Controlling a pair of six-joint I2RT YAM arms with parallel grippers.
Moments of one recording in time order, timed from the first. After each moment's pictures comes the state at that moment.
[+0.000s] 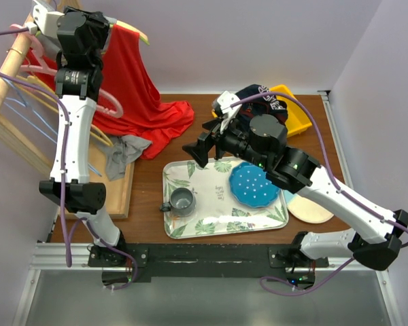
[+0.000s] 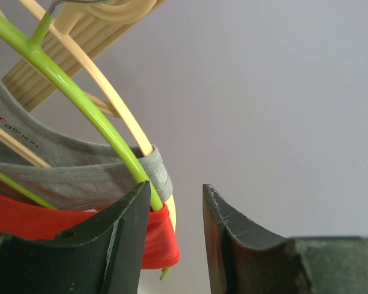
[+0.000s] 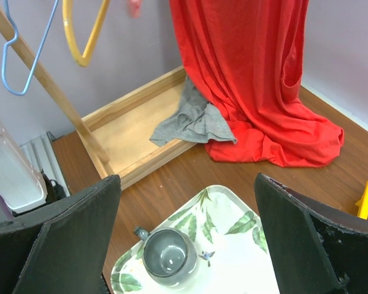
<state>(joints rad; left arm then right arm) -0.07 1.76 2.26 -0.45 -0.41 -0.98 0.96 1.23 1.42 -0.27 -0.02 0.10</state>
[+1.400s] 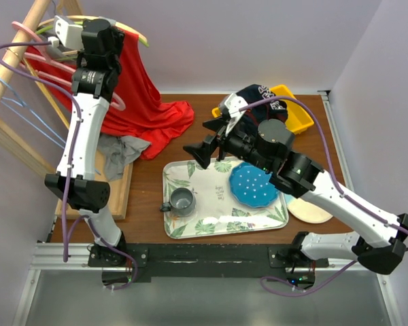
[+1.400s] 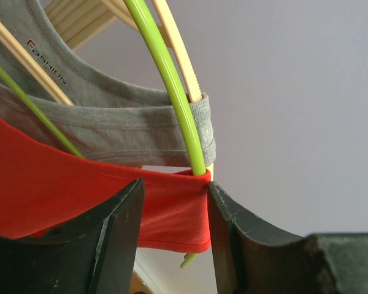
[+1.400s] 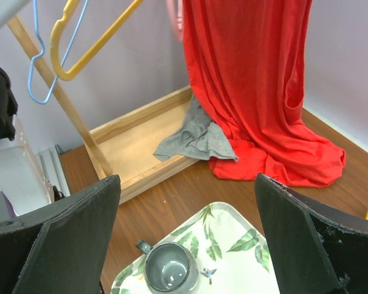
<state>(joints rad) -0.16 1.79 2.23 -0.56 -0.56 -1.10 0.96 1.18 1.35 -0.16 -0.04 0.09</state>
